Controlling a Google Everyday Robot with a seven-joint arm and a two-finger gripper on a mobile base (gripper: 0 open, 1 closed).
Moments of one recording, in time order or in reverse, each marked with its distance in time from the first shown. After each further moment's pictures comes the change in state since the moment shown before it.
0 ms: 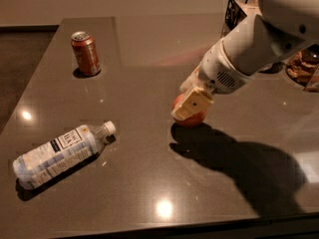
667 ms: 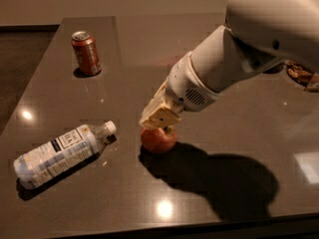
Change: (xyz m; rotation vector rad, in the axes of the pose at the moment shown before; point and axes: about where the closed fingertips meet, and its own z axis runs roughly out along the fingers) arm -0.042 0.067 0.027 -0.110 -0.079 -0.078
